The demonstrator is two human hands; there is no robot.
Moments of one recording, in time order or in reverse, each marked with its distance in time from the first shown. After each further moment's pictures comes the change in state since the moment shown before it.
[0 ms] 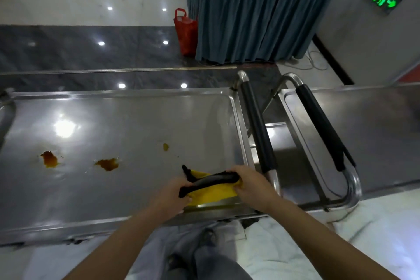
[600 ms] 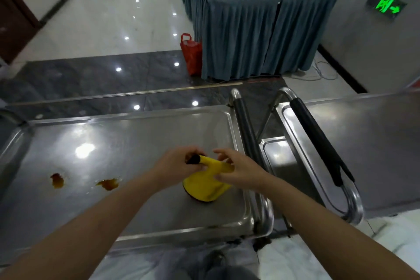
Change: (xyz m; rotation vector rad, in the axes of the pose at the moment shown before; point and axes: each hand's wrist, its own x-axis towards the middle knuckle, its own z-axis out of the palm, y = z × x) left_hand -0.008 0.158 -0.096 0.076 0.241 0.341; right_hand 0.039 -0.024 -0.069 0.241 -0.035 -0.166
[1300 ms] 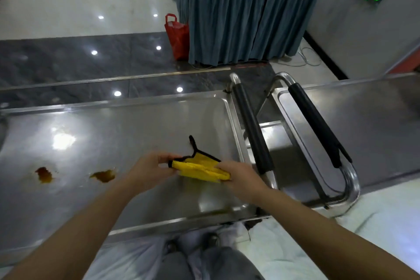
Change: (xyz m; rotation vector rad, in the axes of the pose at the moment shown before) left_hand -0.034 -0.078 -0.014 -0.209 -0.104 -0.198; right_hand -0.020 0.000 0.054 -0.258 0.079 -0.015
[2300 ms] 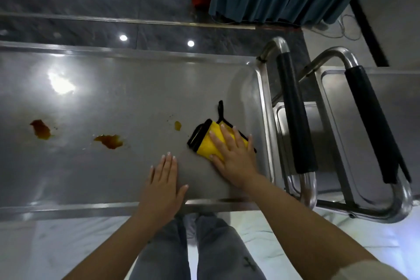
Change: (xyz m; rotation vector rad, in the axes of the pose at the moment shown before) left_hand -0.026 -0.127 0.089 0.679 0.030 -0.231; right_hand 0.084 0.052 0.102 -0.488 -0.025 0.040
